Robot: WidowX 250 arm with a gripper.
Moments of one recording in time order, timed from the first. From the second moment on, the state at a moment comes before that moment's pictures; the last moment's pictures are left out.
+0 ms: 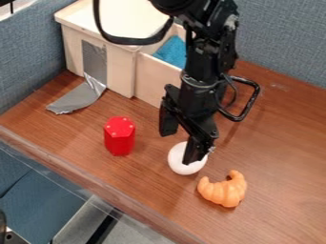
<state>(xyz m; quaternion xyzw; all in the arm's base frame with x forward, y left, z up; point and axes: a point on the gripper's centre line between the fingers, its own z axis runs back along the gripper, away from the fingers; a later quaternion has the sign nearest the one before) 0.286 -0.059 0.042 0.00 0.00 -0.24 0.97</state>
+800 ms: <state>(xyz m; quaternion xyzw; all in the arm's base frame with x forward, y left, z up) 0.292 -0.065 0.028 0.01 0.01 -0.23 0.97</state>
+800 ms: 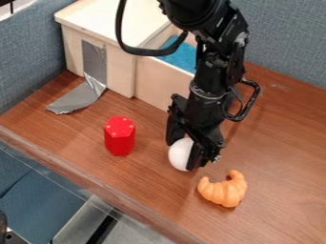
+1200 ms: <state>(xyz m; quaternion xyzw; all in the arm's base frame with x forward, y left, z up) 0.289 -0.070 0.050 -0.01 -0.01 -0.24 0.97</state>
